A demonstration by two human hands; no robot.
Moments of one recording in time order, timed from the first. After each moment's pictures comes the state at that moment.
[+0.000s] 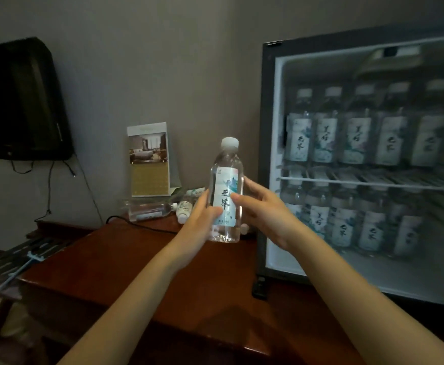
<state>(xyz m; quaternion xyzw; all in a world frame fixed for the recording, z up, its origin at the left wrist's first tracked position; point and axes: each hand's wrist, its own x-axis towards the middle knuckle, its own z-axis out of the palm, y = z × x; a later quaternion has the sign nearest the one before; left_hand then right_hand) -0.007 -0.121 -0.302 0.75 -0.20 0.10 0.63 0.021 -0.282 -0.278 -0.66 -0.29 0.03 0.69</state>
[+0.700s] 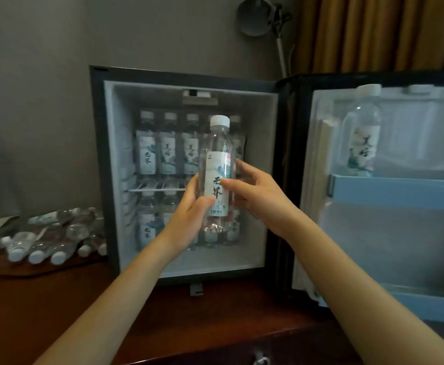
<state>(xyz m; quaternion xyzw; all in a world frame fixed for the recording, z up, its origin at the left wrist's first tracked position) -0.049 -0.349 -0.262 0.61 -0.43 0.02 0.67 -0.113 -0.491 -0.219 -0.75 -0.15 -0.20 0.61</state>
